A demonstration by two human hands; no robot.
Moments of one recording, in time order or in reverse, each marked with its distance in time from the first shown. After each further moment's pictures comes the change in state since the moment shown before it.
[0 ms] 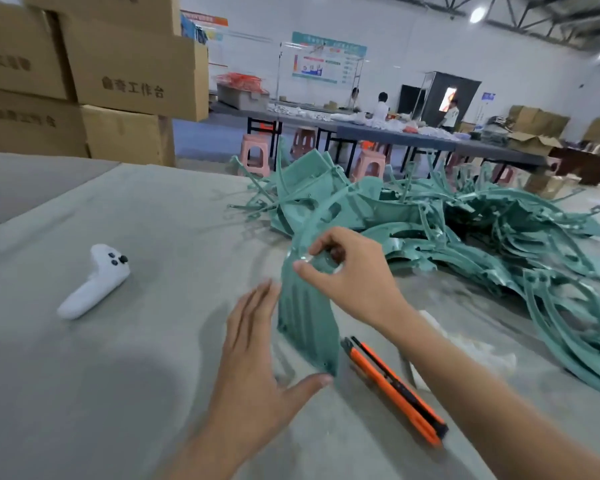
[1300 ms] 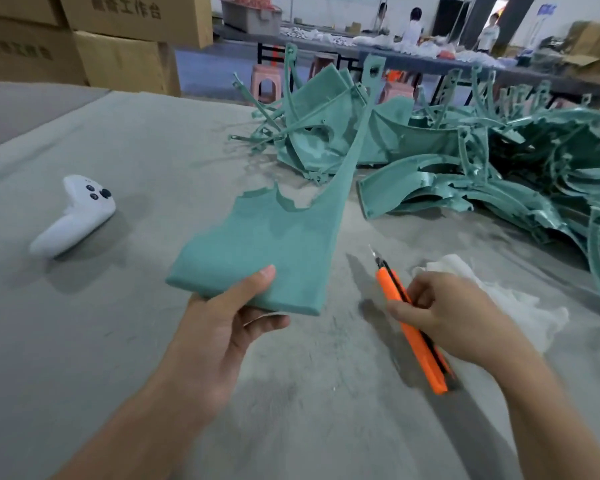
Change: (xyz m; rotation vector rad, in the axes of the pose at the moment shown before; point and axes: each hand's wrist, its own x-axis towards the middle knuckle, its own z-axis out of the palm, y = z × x) left_hand 0.006 -0.001 -0.009 -1.177 0.117 -0.768; right_hand -0.088 0.076 -0.033 -0.356 -0.422 0.583
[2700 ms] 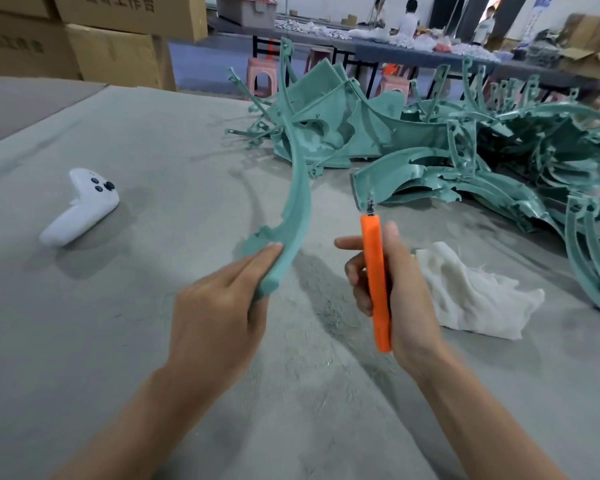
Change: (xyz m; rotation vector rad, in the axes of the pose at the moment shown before) left_hand -0.008 -0.006 -0.012 1.435 0.076 1.161; right_hand -0.030 -0.062 0.023 1.255 -0.009 -0.113
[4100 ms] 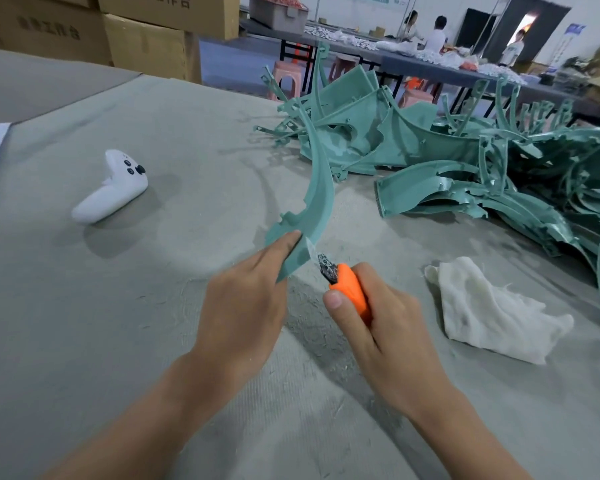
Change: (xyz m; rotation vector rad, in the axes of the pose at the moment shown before) left_hand 0.008 0.010 -0.005 -0.060 -0.179 -0.312; right_hand -0.024 0.012 0.023 -0.912 -0.109 -0.524
